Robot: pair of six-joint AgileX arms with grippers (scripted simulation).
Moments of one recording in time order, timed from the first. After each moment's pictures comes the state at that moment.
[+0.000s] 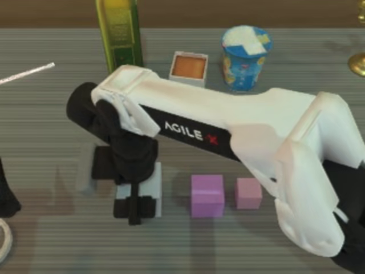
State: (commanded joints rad) left arm 0.02 0.00 0.00 0.00 0.00 0.00; right arm 0.92 2.60 2.28 -1.24 0.01 -0.63
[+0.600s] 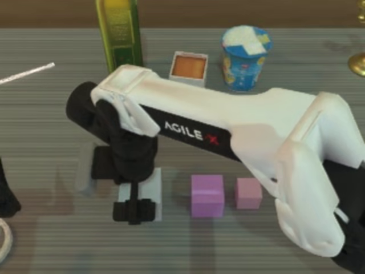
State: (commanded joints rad) left arm 0.02 0.00 0.00 0.00 0.00 0.00; right arm 0.92 2.60 2.28 -1.24 0.01 -0.63
